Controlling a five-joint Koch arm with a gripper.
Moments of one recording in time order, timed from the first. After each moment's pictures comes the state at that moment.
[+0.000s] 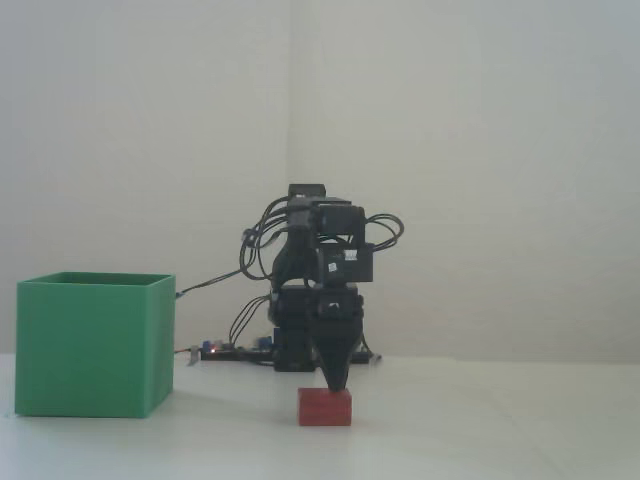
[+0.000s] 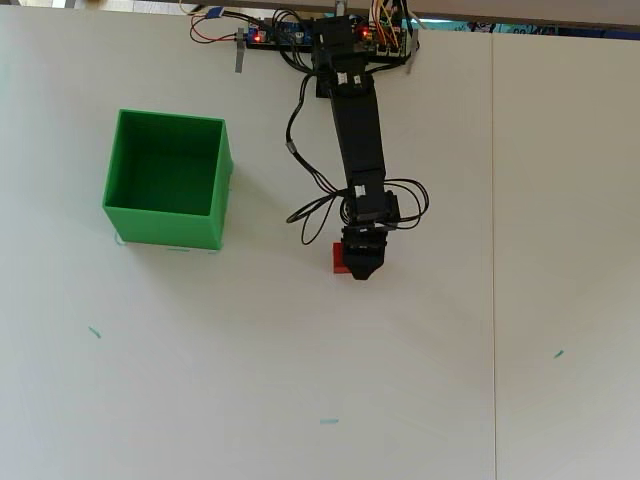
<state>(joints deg) -12.7 53.1 57.0 88.2 9.8</state>
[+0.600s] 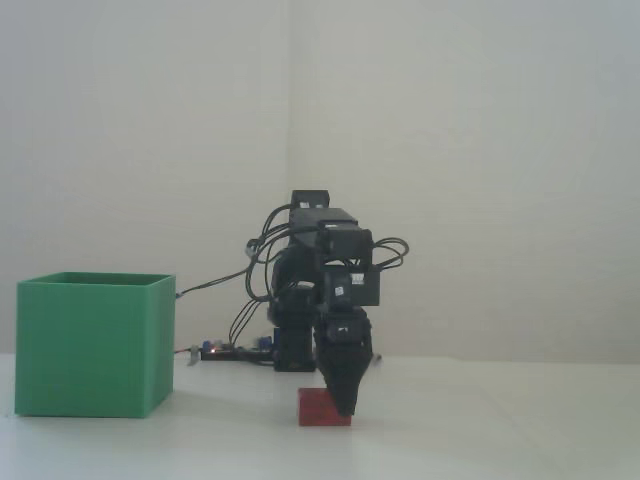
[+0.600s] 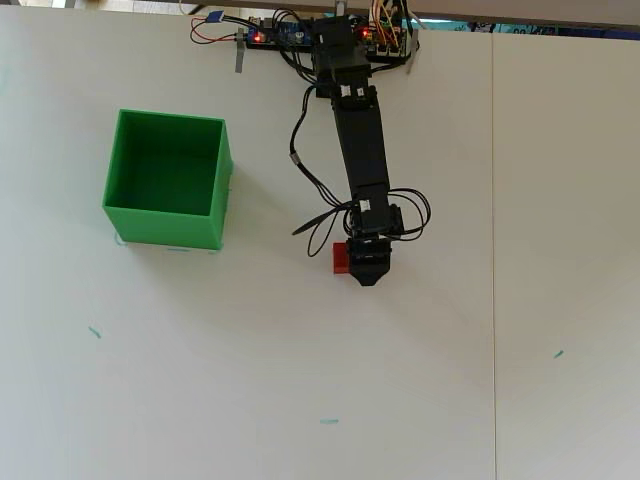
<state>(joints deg) -13.8 49.6 57.0 84.6 4.4</state>
